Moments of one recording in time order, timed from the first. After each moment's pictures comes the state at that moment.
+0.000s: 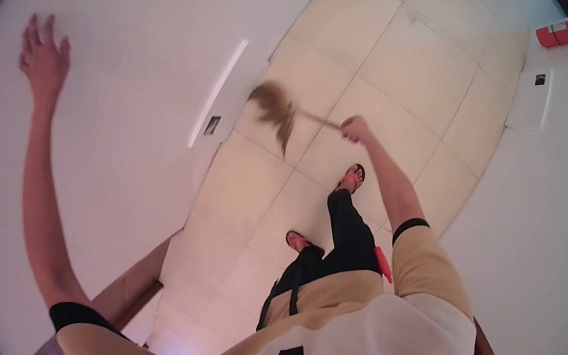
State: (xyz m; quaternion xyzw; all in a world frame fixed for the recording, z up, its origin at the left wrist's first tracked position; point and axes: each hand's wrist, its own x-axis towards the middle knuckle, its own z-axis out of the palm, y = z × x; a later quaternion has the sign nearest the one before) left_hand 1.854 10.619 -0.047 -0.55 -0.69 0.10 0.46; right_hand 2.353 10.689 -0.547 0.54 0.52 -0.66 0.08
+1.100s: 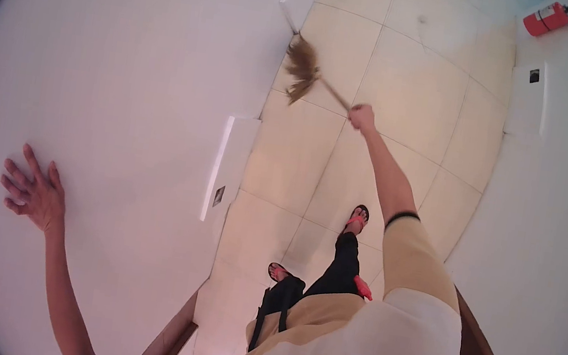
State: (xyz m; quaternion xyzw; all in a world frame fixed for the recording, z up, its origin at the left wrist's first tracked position) left_hand 1.873 10.716 -0.023 -0.52 -0.63 0.18 0.55; right_hand 2.320 10.921 -0.541 0.66 0.52 -0.53 -0.08
